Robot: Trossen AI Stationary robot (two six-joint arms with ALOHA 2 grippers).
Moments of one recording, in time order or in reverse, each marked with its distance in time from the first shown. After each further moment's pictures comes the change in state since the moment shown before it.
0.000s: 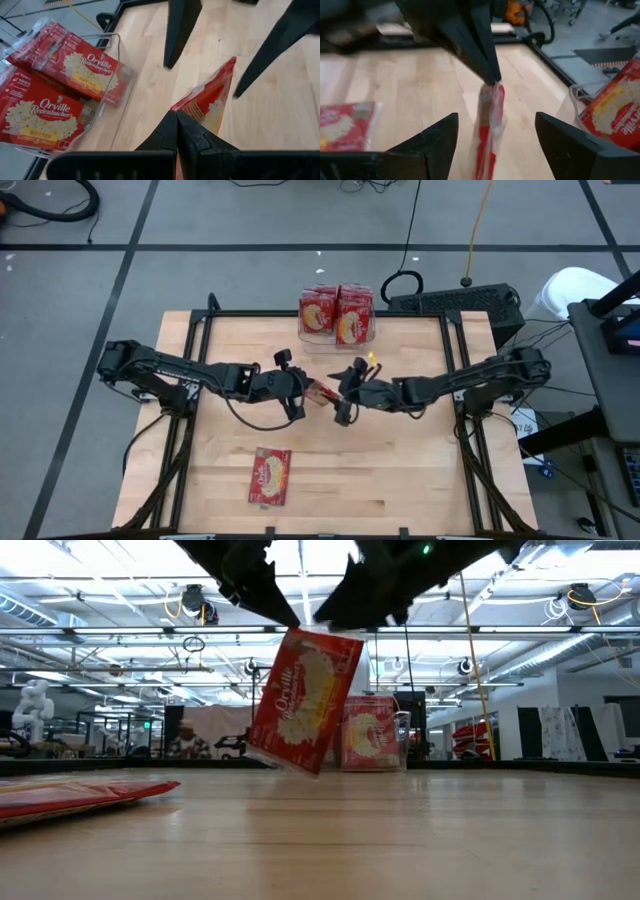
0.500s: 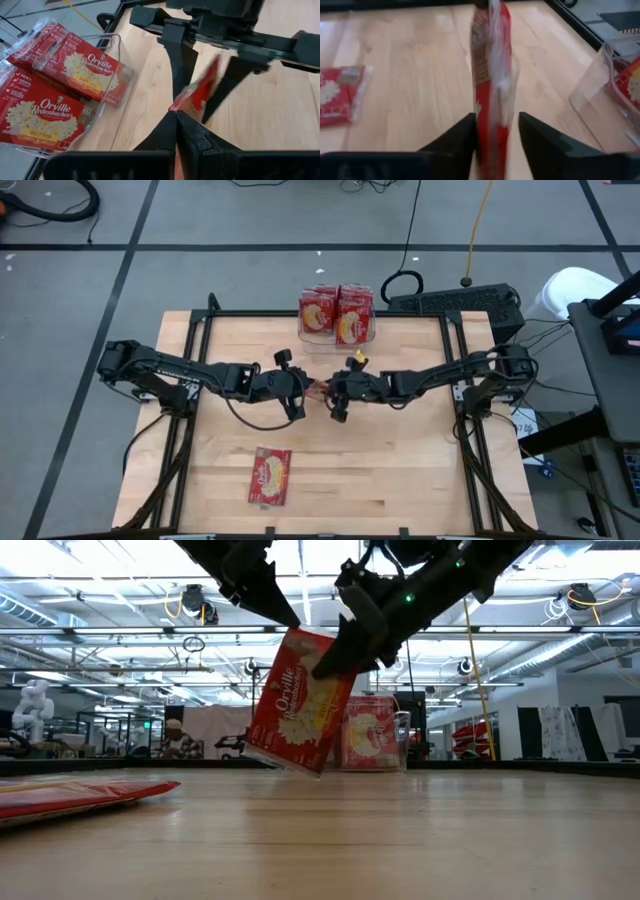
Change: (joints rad) left arm -0.001 0.000 0.000 0.002 0.001 0.001; right arm -0.091 0.114 0.009 -0.039 -0.164 0.026
